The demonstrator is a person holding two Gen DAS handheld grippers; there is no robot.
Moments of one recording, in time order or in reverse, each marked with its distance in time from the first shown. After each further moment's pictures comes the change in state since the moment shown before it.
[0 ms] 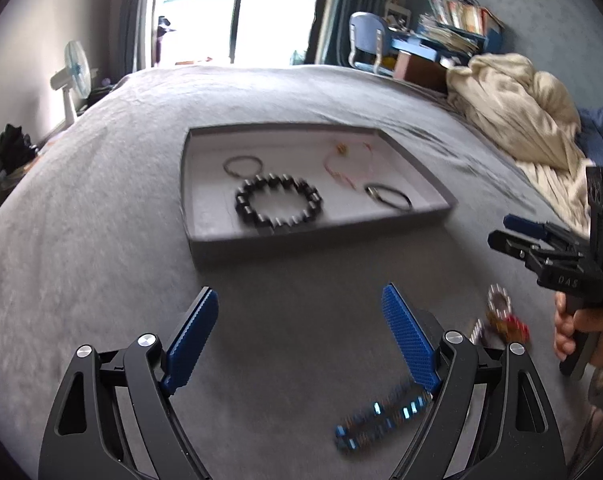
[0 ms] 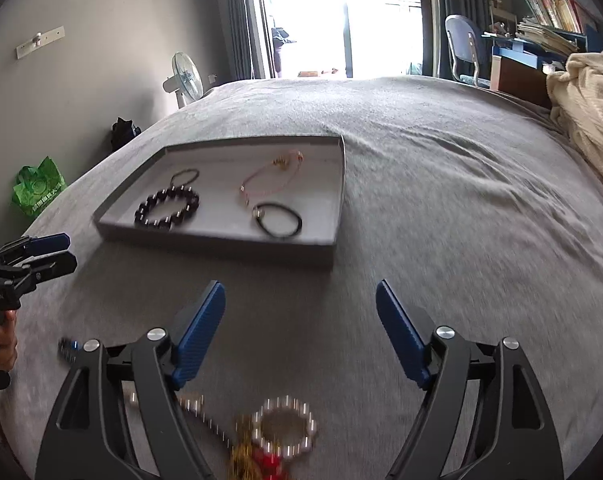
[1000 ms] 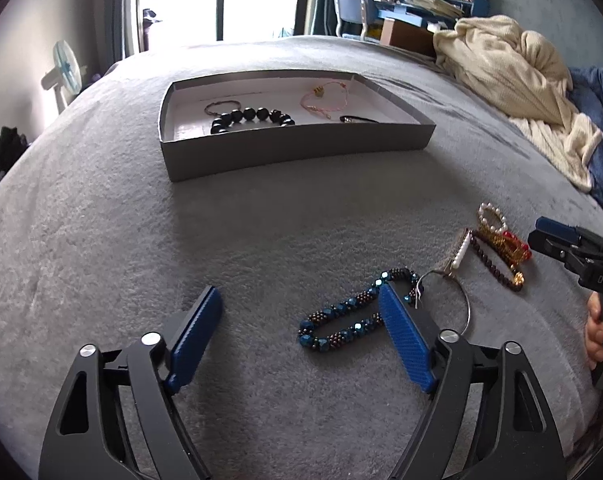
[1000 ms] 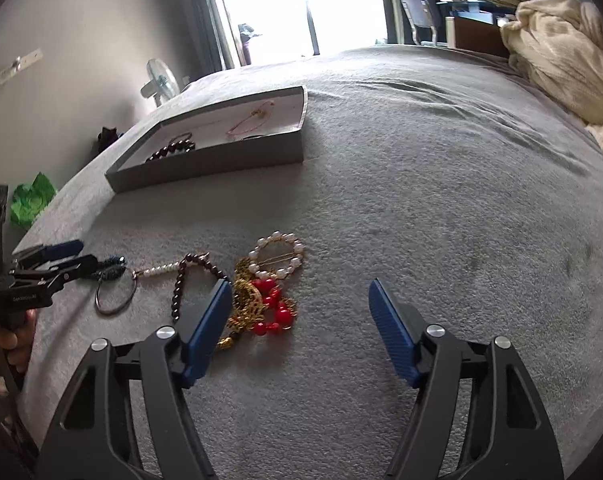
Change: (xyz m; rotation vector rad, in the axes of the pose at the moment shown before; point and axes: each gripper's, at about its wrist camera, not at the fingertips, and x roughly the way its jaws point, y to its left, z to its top) left arm -0.001 -0.026 -0.058 0.063 0.078 0.020; right arm -0.052 0.001 -0.083 0.112 0.039 -0.028
